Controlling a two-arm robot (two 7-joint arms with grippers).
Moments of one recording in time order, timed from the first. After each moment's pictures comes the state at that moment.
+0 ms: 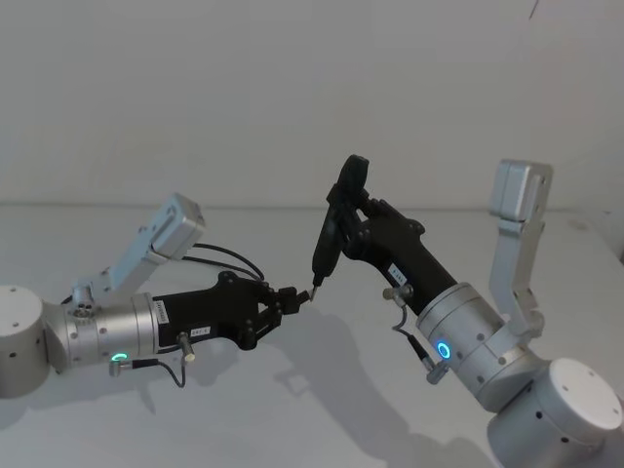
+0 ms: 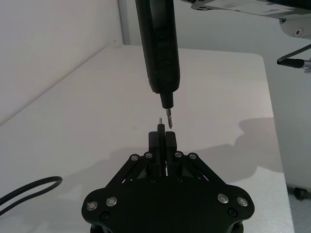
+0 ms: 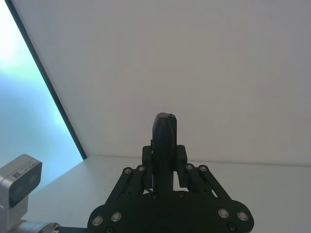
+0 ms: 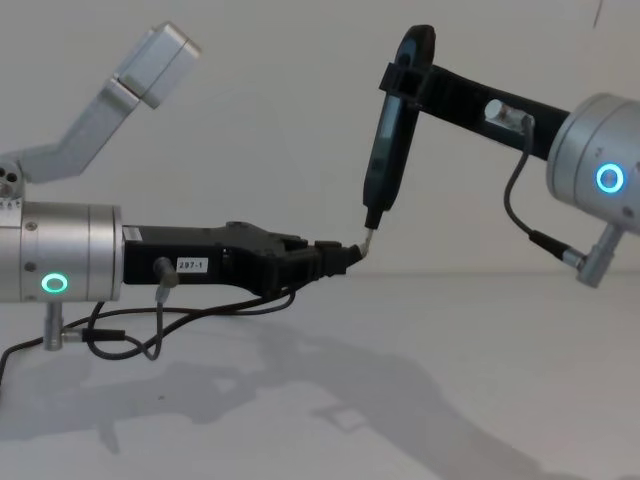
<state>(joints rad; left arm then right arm) -0.63 0.42 0.59 -1.21 -0.52 0.02 -0.90 0.26 0.16 -0.36 -1.64 0.58 0.11 0.20</state>
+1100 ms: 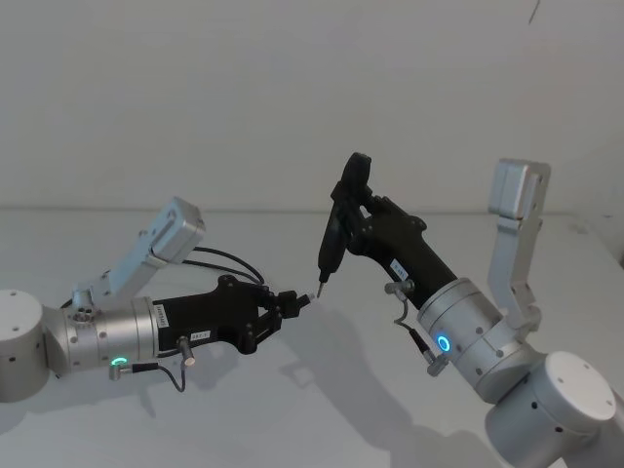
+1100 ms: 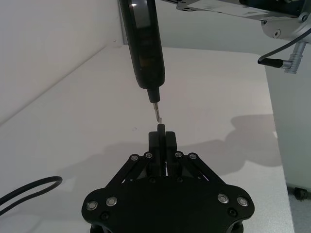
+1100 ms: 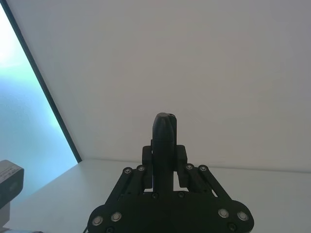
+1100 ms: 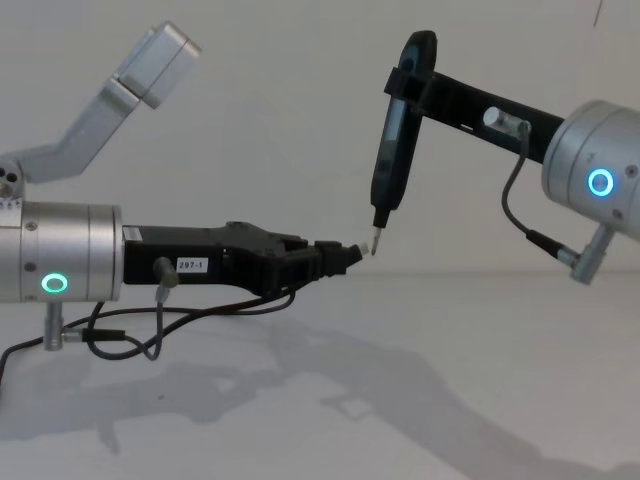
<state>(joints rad) -0.63 0.42 0.59 -1.21 -0.52 0.02 -0.90 0.30 0.15 -0.35 -1.56 0.58 0.07 0.22</state>
